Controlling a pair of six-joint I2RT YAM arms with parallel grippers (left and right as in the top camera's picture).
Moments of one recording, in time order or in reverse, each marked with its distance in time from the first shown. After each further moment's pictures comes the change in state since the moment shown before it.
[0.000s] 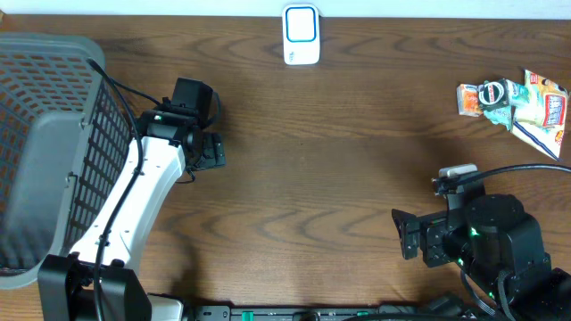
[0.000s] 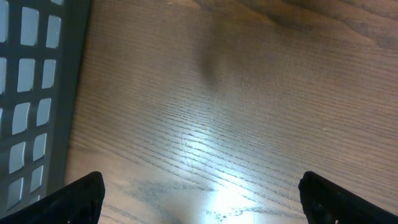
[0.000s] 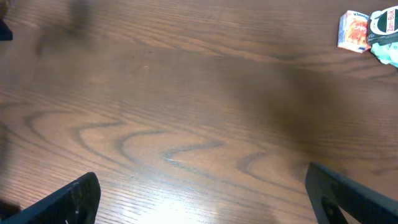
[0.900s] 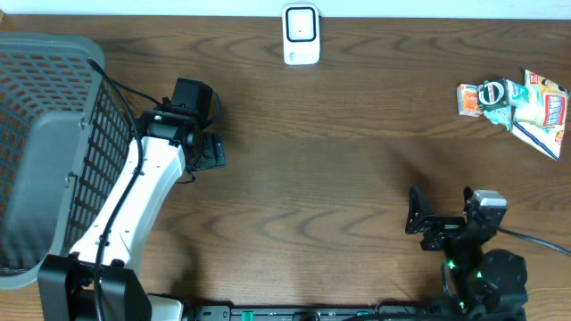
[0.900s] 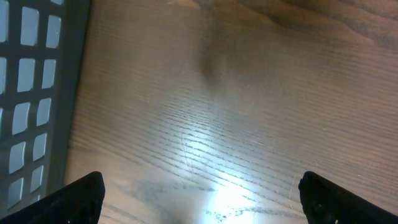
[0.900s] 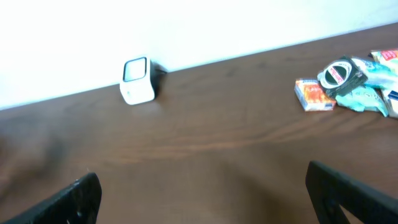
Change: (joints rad) left arm 0.000 0.000 0.000 0.000 0.000 0.000; right arm -0.410 -0.619 -0.811 0.798 -0.142 0.001
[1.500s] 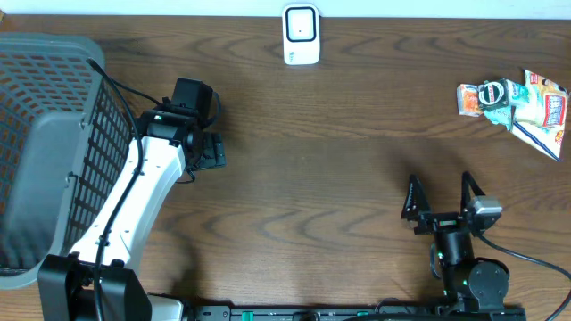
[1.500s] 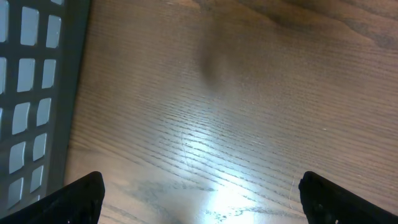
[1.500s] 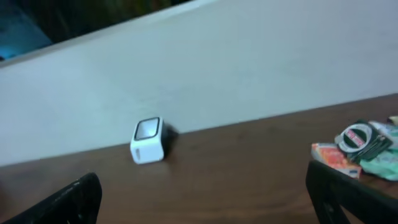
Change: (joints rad) left arm 0.000 0.000 0.000 0.000 0.000 0.000; right arm -0.047 -0.100 -0.330 0.558 -0.035 0.000
